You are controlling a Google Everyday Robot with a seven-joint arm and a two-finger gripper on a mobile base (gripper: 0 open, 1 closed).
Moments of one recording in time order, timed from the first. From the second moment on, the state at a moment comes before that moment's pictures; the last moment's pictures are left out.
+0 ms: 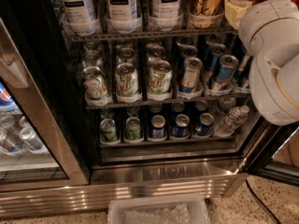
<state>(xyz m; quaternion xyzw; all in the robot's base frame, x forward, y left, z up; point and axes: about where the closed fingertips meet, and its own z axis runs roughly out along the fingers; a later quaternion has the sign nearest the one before) 0.602 -0.228 1.084 -0.09 0.63 -0.13 0.76</state>
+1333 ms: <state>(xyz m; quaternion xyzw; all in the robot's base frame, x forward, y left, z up) 0.621 -0.236 1.085 -0.06 0.63 -0.11 0.76</state>
